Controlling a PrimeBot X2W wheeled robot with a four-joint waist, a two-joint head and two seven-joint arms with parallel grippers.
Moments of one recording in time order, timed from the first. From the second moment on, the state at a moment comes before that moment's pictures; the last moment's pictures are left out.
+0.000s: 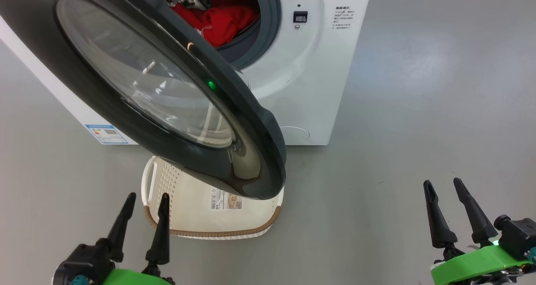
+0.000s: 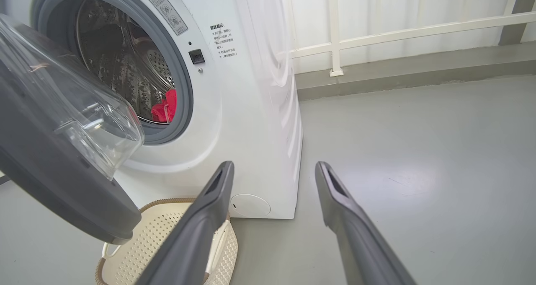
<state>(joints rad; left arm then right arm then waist) -0.08 0.04 -0.01 0.20 -0.24 -0.13 -0.25 0.02 -0.12 -0.02 0.17 0.43 0.12 -0.26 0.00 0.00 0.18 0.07</state>
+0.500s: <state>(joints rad) -0.08 0.04 -0.04 0.19 -0.25 -0.13 -0.25 -0.06 -0.12 0.08 0.14 0.56 0.12 -0.26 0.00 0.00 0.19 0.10</state>
